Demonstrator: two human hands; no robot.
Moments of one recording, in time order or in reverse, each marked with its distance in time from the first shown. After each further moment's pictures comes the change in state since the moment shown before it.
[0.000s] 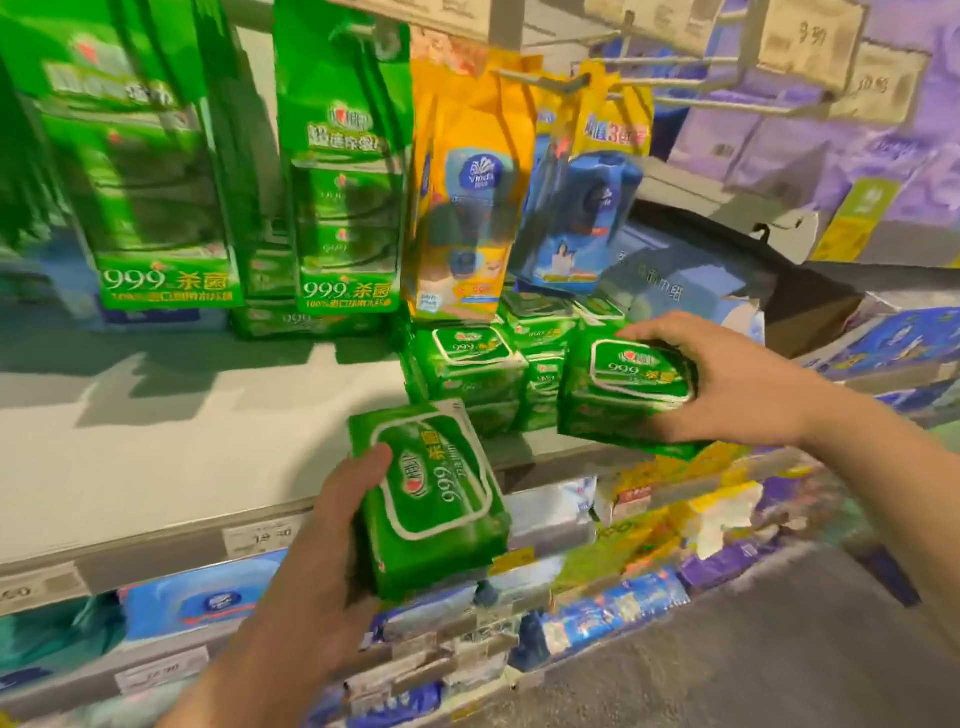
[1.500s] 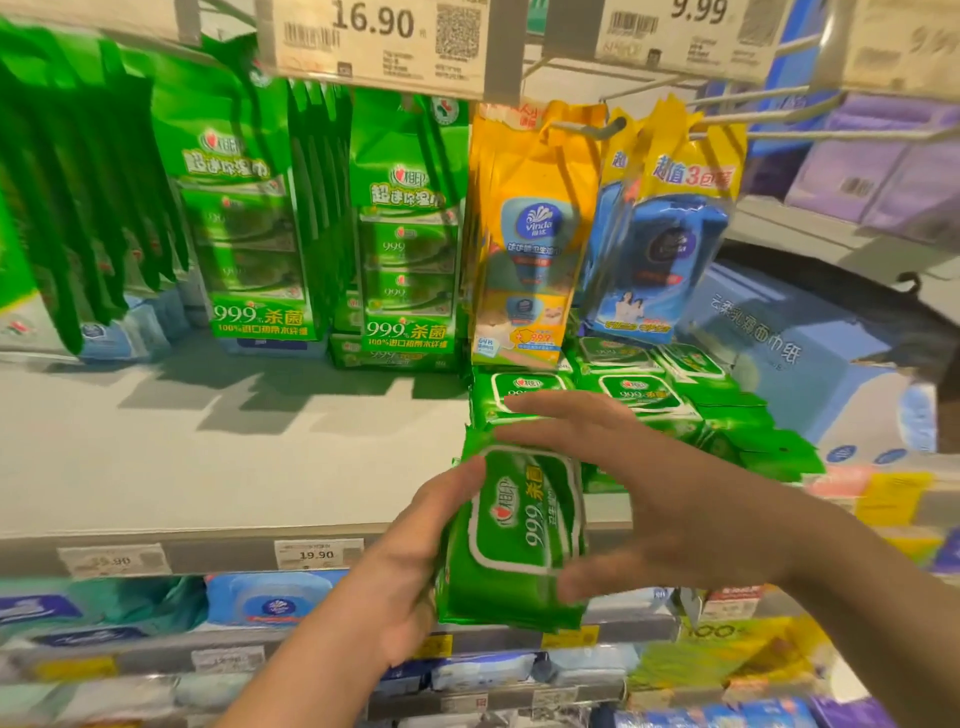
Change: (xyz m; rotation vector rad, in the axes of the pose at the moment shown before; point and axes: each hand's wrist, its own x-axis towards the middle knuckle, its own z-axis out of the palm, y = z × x) left_hand 0.028 -0.008 0.041 0.216 0.015 0.001; right_hand 0.045 -0.041 0.048 0.222 -0.263 -0.612
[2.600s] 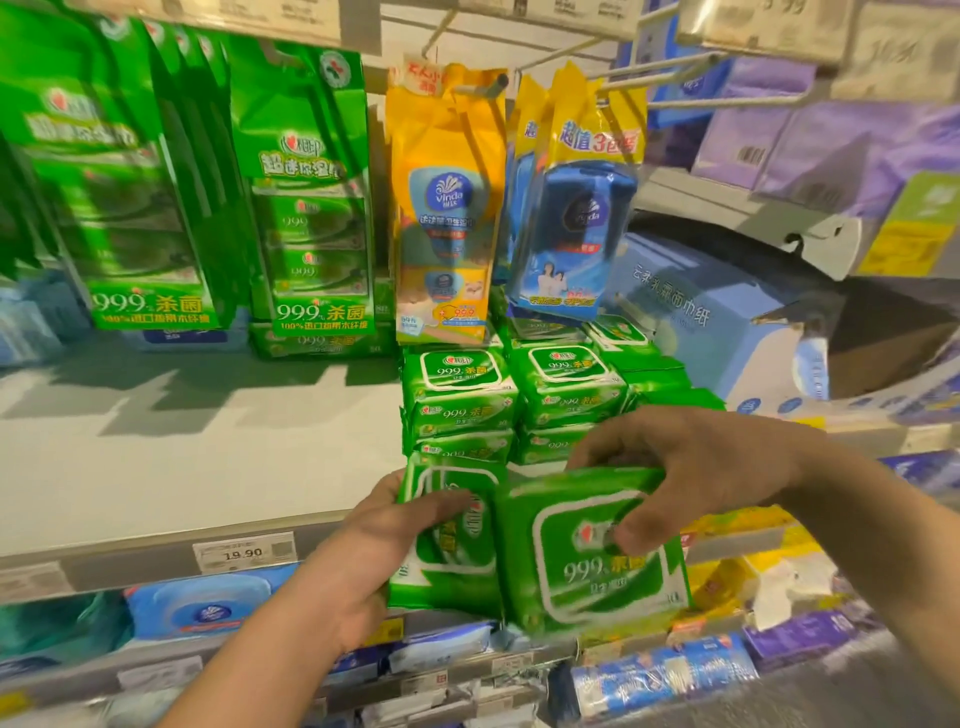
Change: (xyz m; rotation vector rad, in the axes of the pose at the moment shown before) left_hand 0.022 -0.022 0.004 0.290 0.119 -0.034; right_hand -0.065 0.043 -0.028 0.398 -0.212 0.305
